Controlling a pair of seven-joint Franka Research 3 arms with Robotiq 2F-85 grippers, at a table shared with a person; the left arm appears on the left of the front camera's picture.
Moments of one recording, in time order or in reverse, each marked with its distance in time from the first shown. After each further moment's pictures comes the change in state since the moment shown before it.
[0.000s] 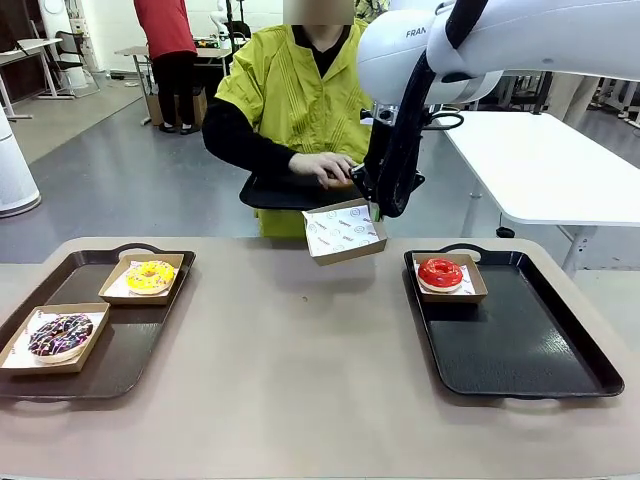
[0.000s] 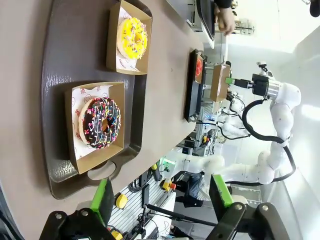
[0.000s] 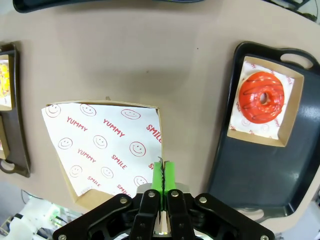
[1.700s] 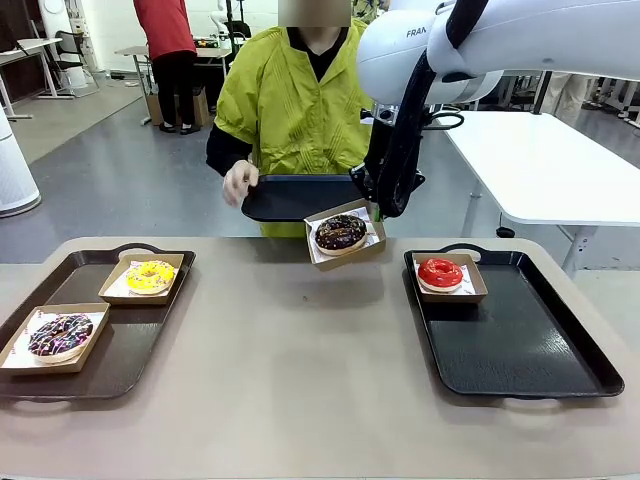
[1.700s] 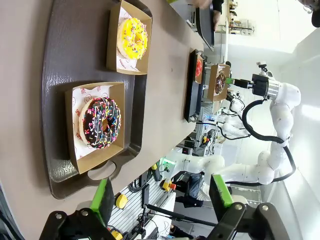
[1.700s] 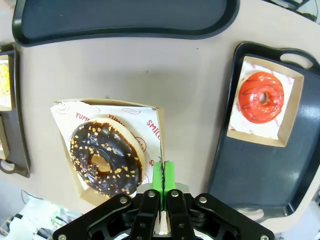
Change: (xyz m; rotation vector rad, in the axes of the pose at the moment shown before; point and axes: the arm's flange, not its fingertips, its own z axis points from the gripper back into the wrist) left arm 0.000 0.000 0.000 0.000 -0.001 0.001; right arm 0.000 0.000 0.000 0.000 0.000 -0.001
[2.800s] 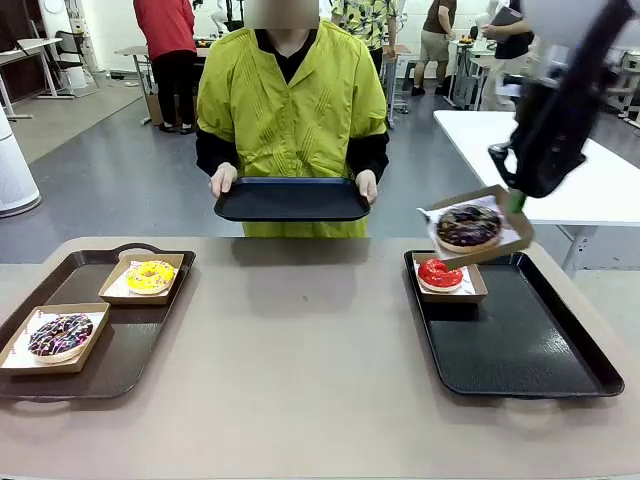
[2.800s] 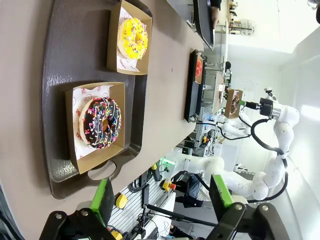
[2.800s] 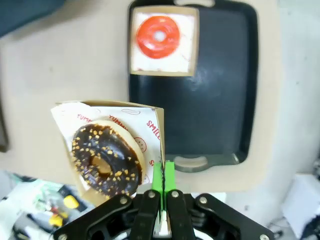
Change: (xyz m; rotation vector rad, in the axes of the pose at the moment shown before) left arm 0.000 0.001 0.000 0.000 0.000 0.001; right arm -0.111 -0.171 0.089 -0.049 -0.018 -0.130
